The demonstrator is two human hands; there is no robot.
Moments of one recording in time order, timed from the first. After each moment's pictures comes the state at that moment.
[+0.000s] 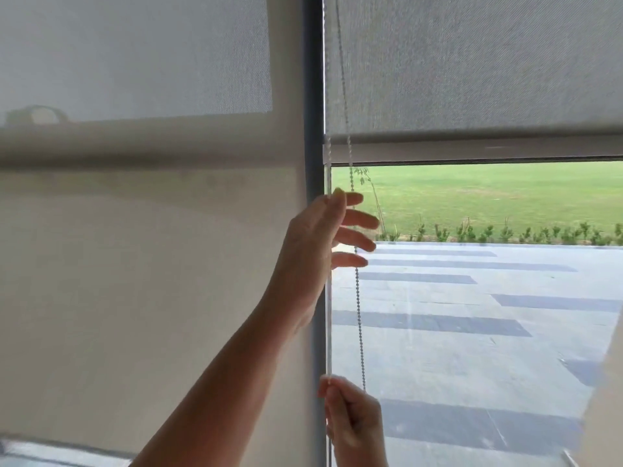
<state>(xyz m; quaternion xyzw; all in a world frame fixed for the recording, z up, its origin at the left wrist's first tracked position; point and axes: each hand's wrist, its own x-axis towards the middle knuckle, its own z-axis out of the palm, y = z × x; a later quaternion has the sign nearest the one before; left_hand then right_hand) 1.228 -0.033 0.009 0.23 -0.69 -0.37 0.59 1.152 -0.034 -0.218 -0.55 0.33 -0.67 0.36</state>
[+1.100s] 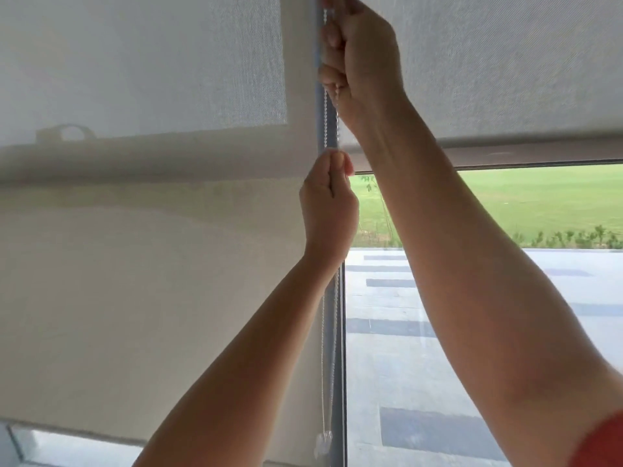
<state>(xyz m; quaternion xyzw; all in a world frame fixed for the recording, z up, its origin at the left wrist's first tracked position) 1.208 -0.095 0.047 0.22 -0.60 -0.06 0.77 1.168 -0.088 0.181 -0.57 0.03 -0.71 0.40</state>
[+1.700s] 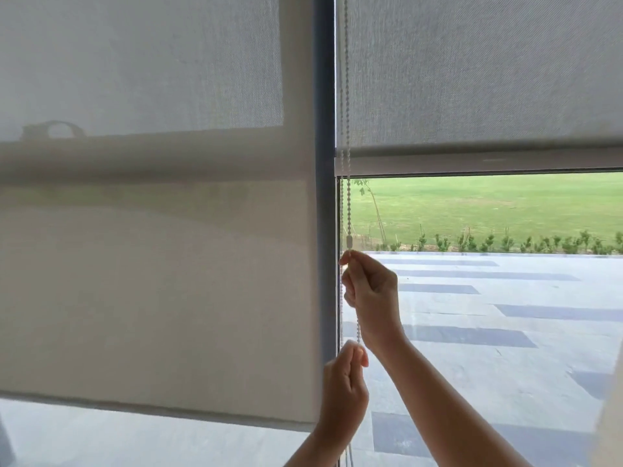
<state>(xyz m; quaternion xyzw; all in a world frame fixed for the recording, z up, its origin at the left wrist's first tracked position) 1.201 -0.105 -0.200 0.35 -0.68 -0.17 0.62 1.145 -0.105 -0.066 -0.53 0.24 -0.73 0.35</state>
